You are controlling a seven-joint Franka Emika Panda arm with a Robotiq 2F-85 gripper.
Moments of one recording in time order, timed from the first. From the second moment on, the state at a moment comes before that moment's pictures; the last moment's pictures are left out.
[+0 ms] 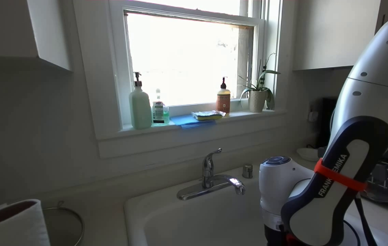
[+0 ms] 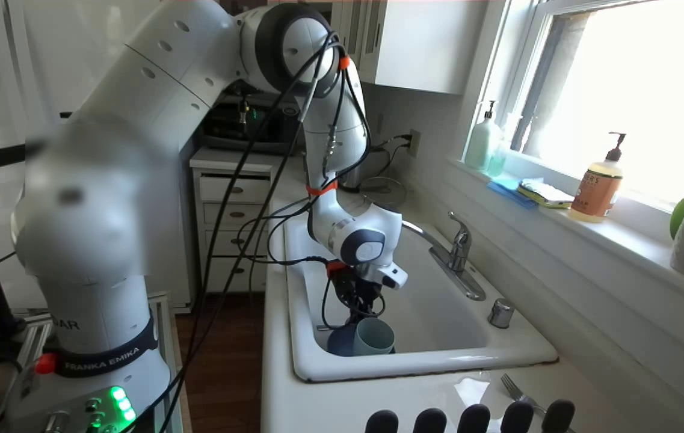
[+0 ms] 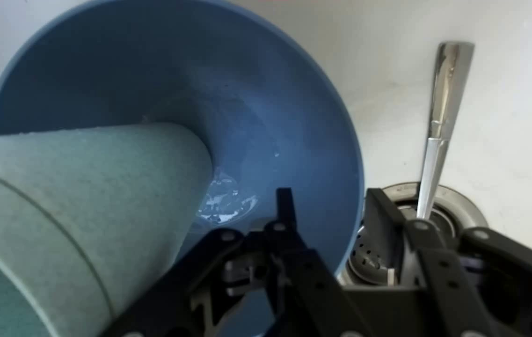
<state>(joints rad) 0.12 0.63 -0.05 -2.21 -0.02 2.75 0.34</state>
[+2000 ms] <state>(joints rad) 0.05 0.17 0.03 -2.27 0.09 2.35 0.18</state>
